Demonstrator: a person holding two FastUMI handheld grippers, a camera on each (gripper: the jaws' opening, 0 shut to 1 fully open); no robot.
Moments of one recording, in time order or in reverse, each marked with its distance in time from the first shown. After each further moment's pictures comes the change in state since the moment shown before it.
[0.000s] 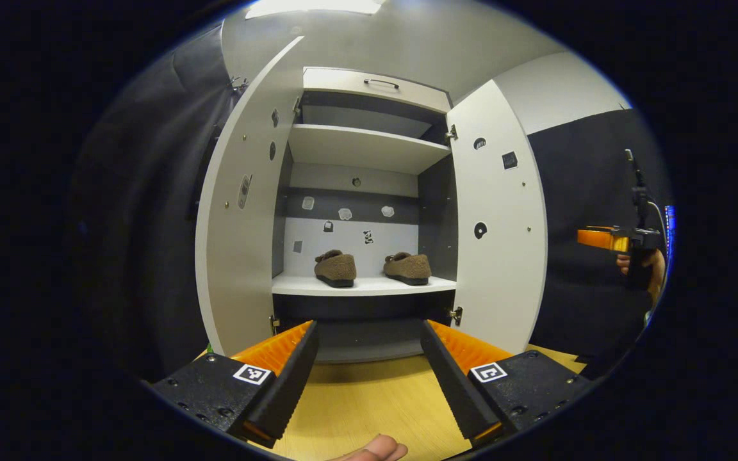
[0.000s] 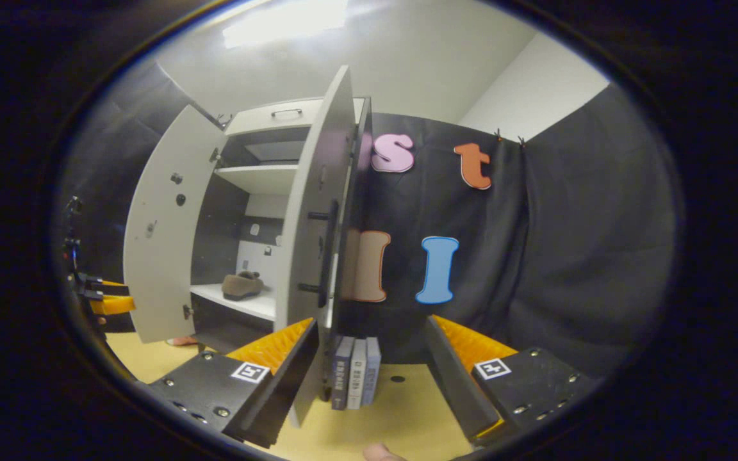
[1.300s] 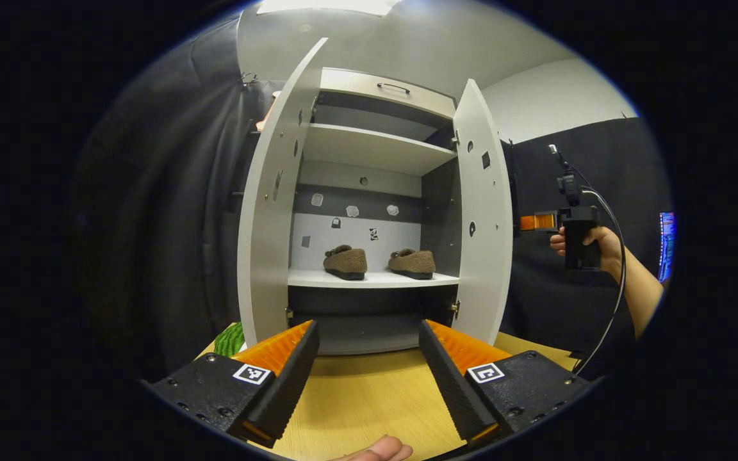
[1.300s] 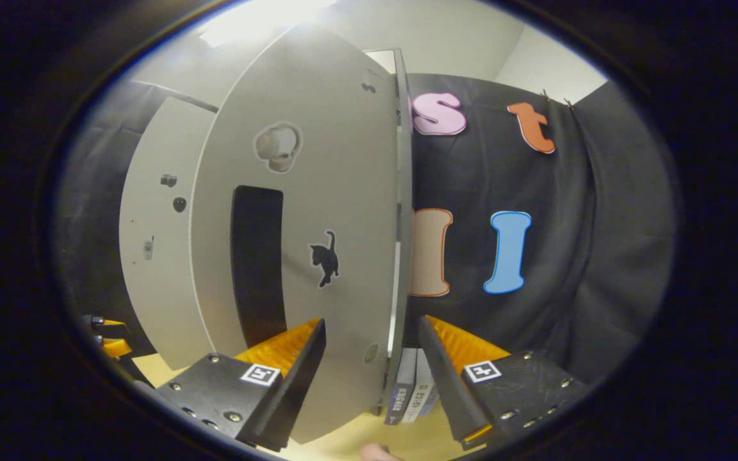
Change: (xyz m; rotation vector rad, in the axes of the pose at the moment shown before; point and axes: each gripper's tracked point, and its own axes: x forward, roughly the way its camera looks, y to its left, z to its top) left arm -0.033 0.035 -0.008 -0.031 -0.004 -0.019; right arm 0.120 0.130 0.016 0.127 0.097 0.176
